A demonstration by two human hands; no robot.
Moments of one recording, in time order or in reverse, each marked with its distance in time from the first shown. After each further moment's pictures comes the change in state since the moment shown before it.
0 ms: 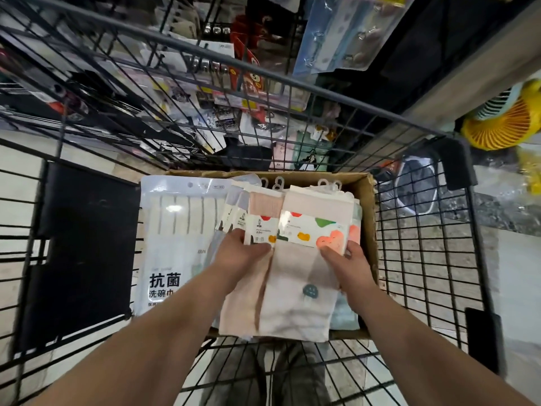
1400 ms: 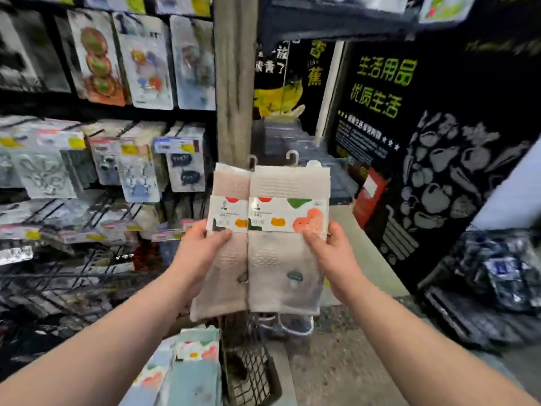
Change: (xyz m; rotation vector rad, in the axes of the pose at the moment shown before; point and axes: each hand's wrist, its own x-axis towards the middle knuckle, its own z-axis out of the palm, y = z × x) left_hand -0.379 0.221 0.124 -0.334 -0.168 0.940; right_hand -0.285 -0.150 -0.340 0.369 0.116 -0.966
